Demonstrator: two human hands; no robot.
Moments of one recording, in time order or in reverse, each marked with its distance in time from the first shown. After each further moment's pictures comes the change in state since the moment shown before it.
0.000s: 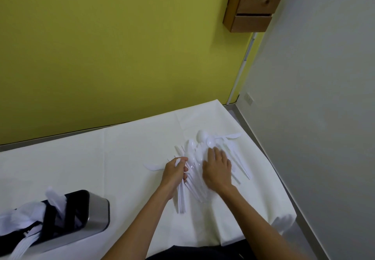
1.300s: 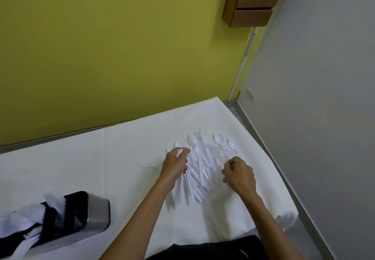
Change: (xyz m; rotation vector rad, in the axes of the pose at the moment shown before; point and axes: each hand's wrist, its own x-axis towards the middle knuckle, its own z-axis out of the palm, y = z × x) left_hand 0.007 0.024 0.003 0.142 0.018 0.076; right_hand -0.022 0.049 -0.034 0.436 0.079 0.249
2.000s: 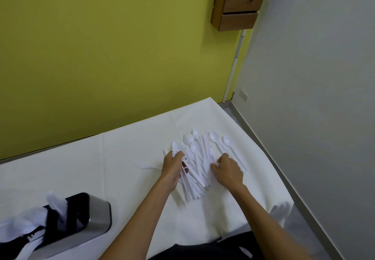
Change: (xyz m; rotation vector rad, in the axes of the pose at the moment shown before) left_hand -0.018 0.005 0.006 -0.273 0.013 -0.174; right_hand -0.006 -0.013 0.012 -0.155 -0.080 -0.004
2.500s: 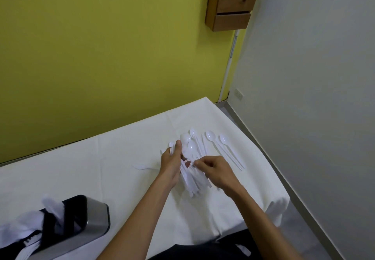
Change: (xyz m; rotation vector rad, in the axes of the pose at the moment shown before) left_hand -0.006 0.010 0.008 -0.117 0.008 0.001; right_hand -0.034 -0.021 -0.016 0.481 -0.197 -0.207
